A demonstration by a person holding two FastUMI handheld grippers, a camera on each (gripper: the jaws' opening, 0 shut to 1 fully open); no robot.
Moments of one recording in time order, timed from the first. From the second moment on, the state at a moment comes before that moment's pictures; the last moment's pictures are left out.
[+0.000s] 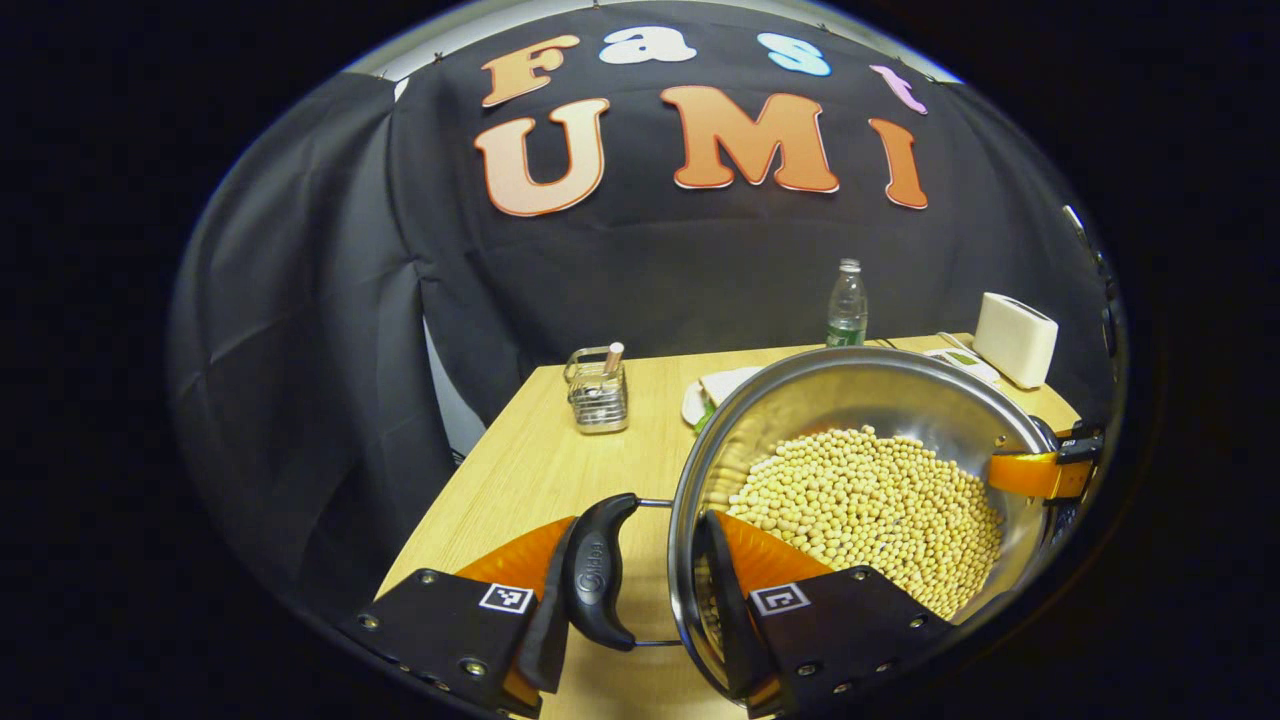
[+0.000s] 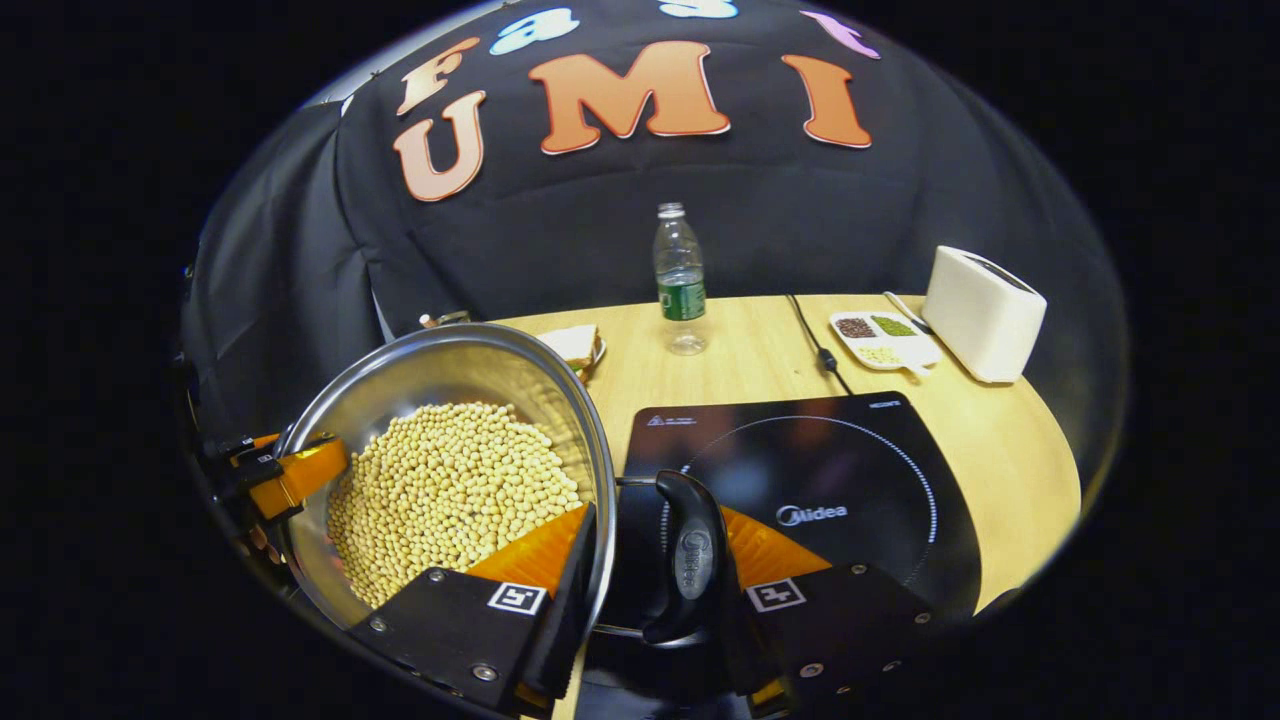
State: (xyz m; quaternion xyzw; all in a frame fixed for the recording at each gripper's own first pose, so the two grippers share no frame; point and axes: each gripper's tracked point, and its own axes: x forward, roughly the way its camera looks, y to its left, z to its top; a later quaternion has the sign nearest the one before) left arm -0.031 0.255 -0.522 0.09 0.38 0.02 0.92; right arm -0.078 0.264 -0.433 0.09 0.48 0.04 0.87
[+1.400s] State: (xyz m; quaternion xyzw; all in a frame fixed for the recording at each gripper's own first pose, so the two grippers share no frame) left arm -0.021 0.253 -0.531 0.06 0.36 -0.07 0.93; right arm -0.072 0.074 -0.427 0.09 0.45 -0.08 0.88
